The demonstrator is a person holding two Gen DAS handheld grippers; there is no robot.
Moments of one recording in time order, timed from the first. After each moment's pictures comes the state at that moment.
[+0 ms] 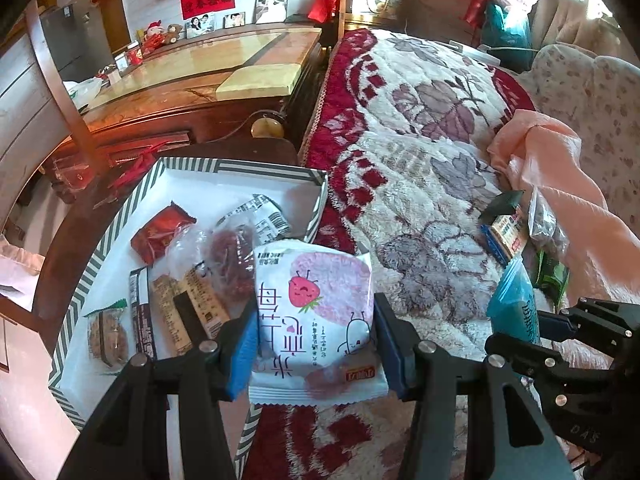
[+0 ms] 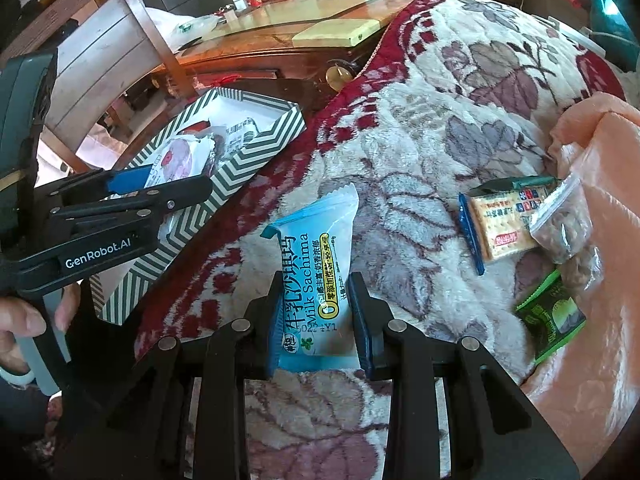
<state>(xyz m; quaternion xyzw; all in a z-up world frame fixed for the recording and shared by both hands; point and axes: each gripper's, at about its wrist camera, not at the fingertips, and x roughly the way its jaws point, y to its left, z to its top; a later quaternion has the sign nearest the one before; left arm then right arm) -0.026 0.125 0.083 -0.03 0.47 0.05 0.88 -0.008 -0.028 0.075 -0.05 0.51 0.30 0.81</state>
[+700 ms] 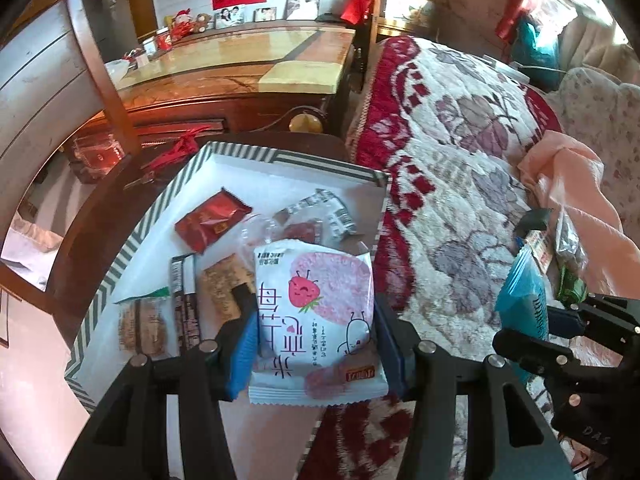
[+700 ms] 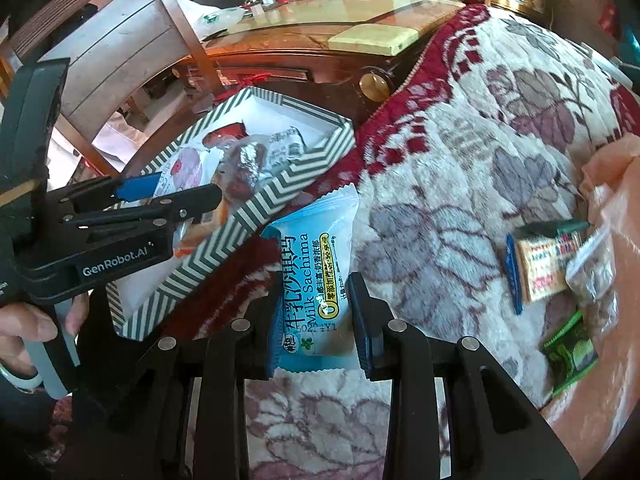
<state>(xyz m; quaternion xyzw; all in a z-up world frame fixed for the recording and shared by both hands) -0.035 0.173 0.082 -0.06 0.47 0.08 0.88 -0.006 0.023 0.087 -0.07 0.50 0.34 0.80</state>
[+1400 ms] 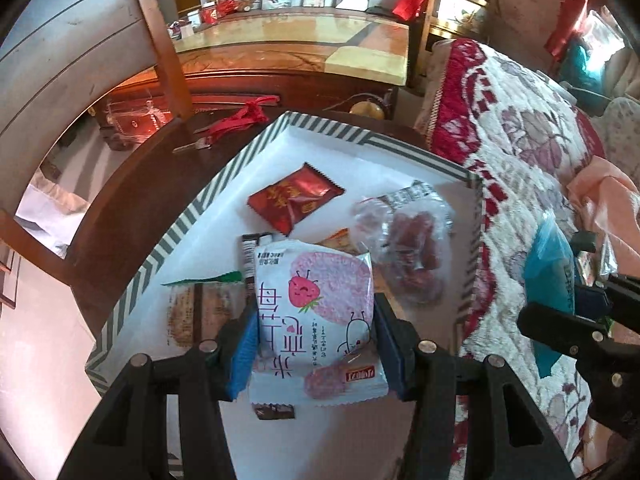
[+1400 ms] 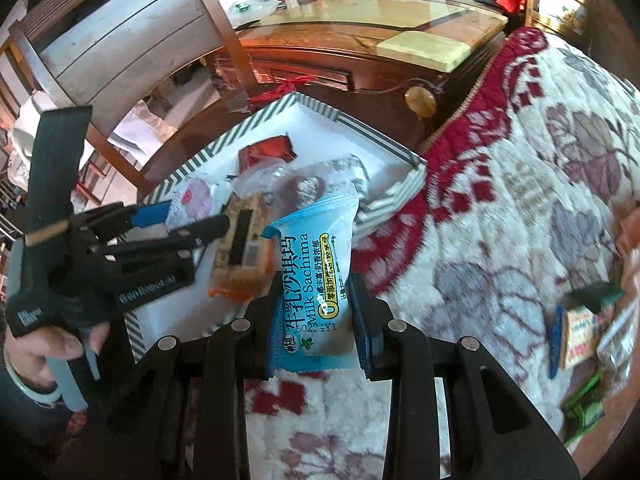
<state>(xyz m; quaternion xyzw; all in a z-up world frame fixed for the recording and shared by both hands) -0.041 0.234 0.059 -0.09 0.48 0.15 0.86 0.013 0.096 0.090 -0.09 0.50 0.38 0.77</state>
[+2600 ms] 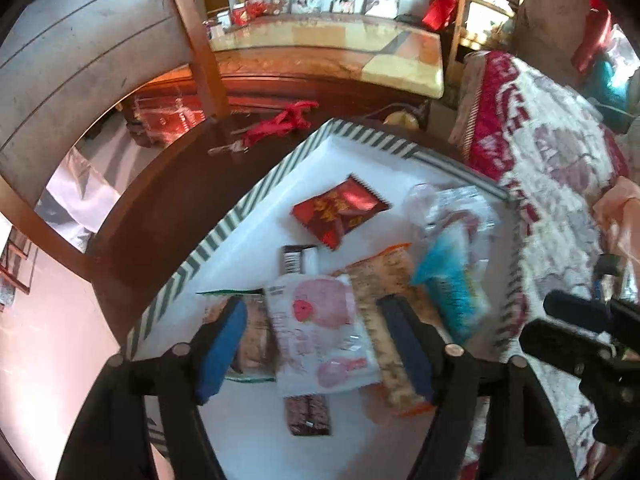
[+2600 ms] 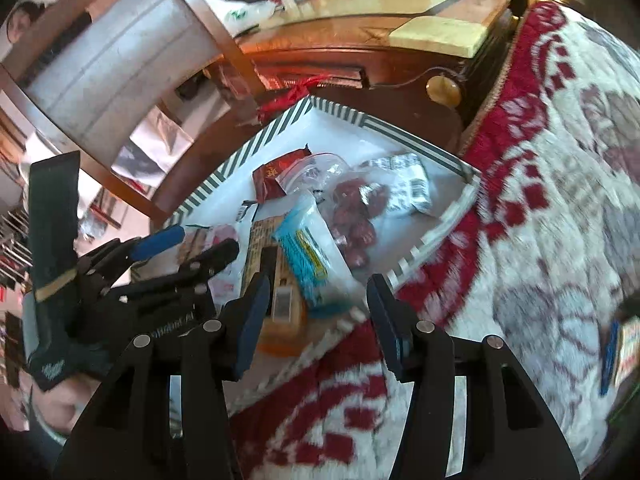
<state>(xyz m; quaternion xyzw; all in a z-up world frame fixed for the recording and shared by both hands) -0.046 0.249 0.063 -0.09 0.47 0.19 0.86 0.026 0.109 0.075 -0.02 0.51 0.39 0.77</state>
